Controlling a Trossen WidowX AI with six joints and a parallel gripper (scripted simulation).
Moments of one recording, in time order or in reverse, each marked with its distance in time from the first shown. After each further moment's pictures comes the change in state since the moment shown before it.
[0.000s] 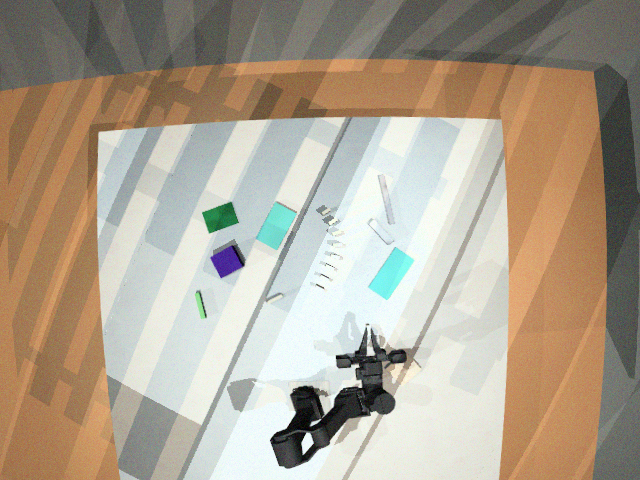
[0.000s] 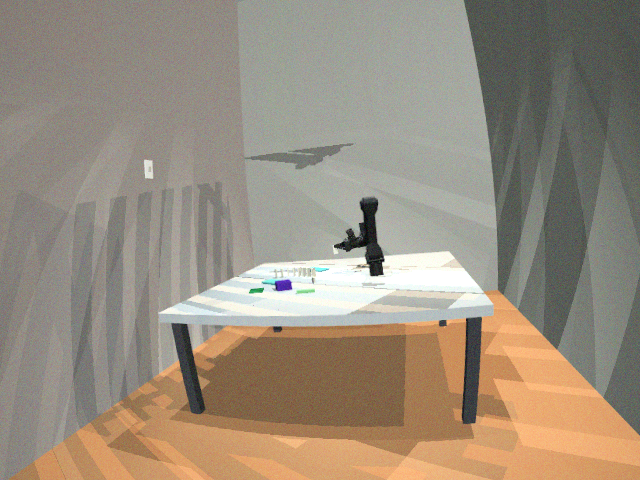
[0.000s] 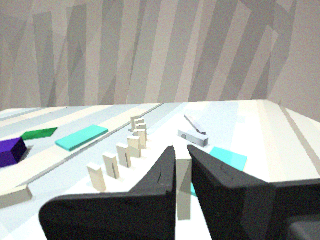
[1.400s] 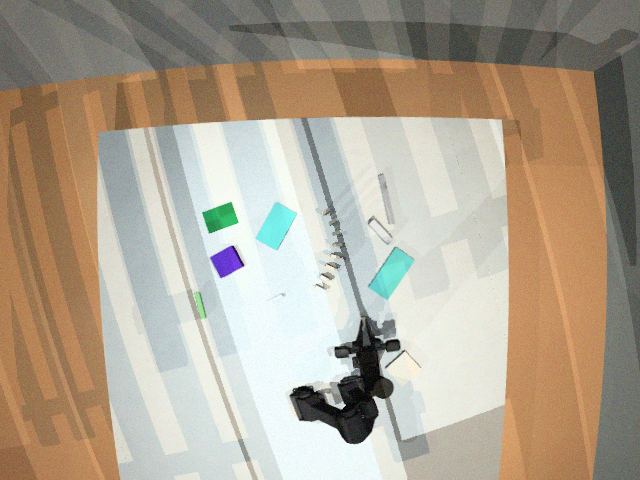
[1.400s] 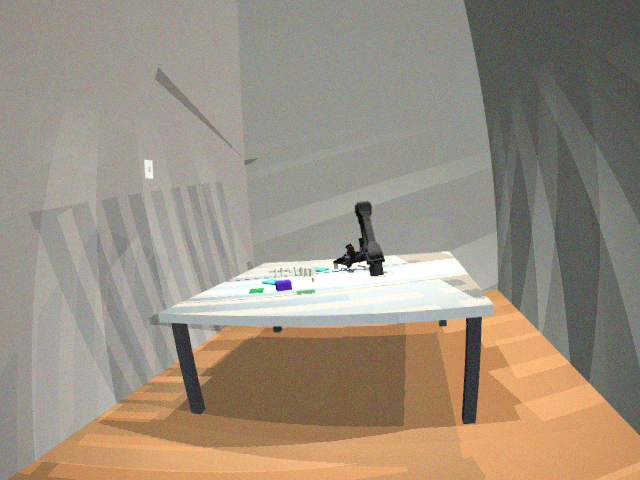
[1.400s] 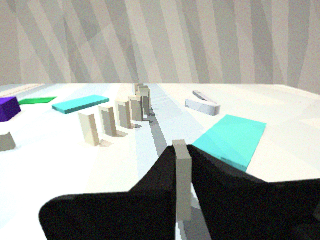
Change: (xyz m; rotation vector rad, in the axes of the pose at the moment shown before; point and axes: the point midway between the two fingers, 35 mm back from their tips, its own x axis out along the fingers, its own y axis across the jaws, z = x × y) arm 0.014 0.005 -0.085 -0.038 0.012 0.051
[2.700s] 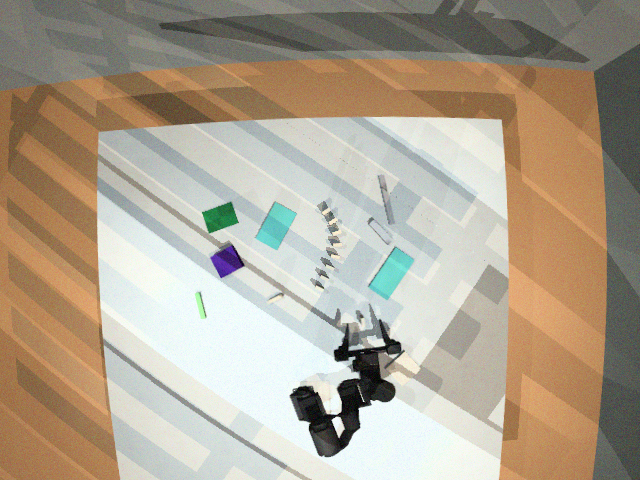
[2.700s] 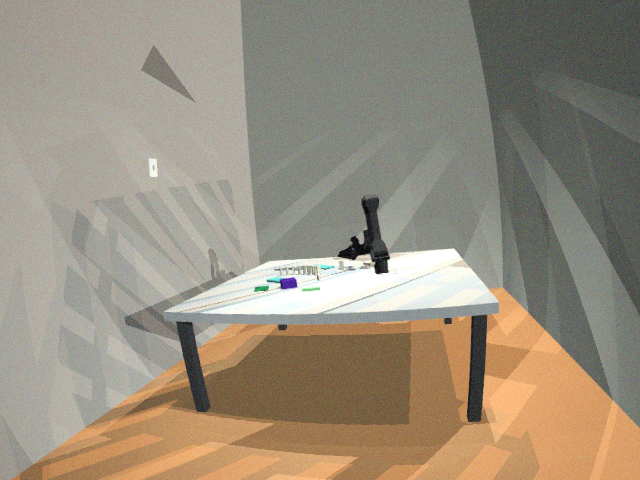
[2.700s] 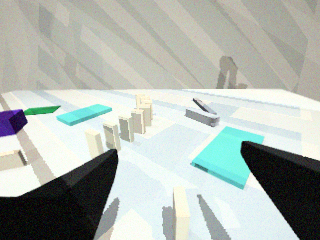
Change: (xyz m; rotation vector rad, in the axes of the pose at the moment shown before) arm -0.003 0.001 0.029 0.012 0.005 0.002
